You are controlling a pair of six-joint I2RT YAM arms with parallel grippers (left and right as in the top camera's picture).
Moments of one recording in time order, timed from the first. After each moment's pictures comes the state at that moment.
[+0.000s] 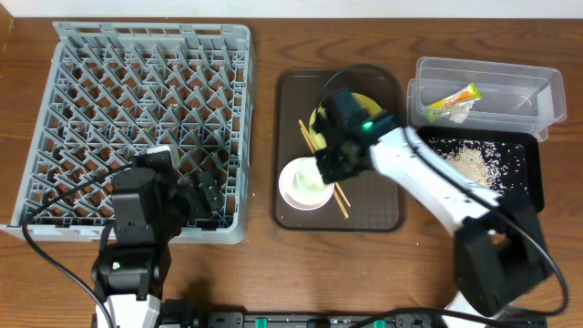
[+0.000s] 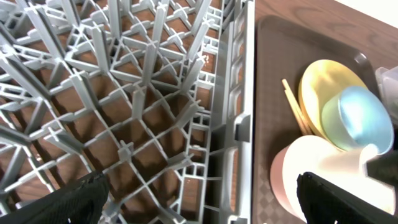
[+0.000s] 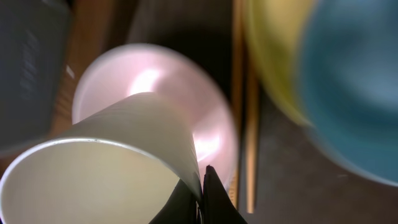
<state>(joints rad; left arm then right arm) 0.04 0.78 0.66 -0.60 0.20 -0.28 0.54 1.82 1.35 -0.85 -0.24 0.20</state>
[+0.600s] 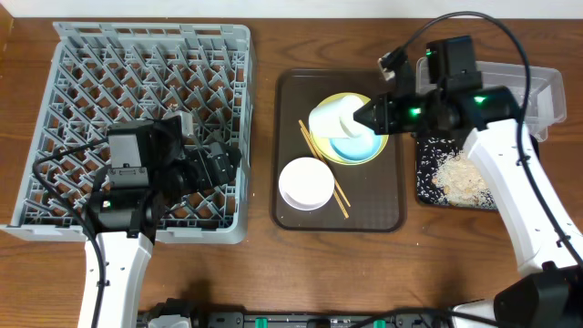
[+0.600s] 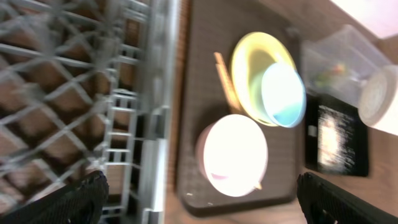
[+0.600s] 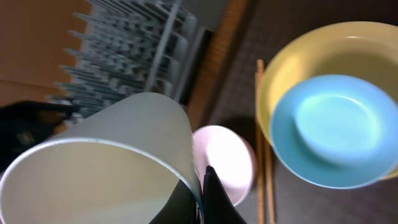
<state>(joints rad) 0.04 1.08 0.94 -0.76 0.49 -0.33 0.20 1.61 1.45 -0.85 -0.70 0.20</state>
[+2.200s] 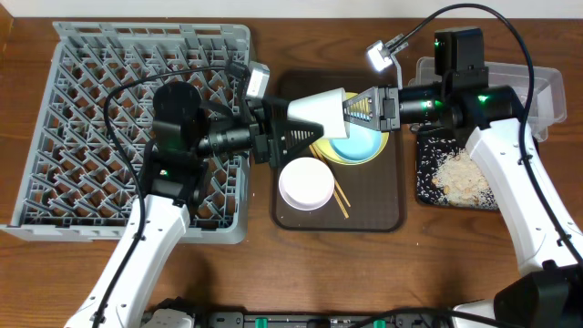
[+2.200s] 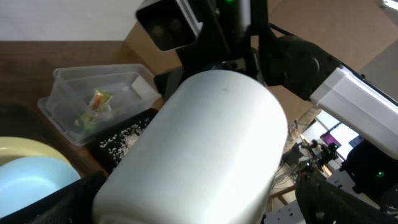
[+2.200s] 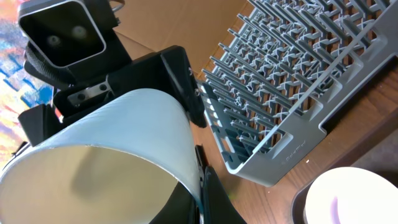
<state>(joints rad) -0.23 1.27 0.94 0.23 1.12 -0.62 0.20 1.61 1.45 -0.69 -1.27 0.22</state>
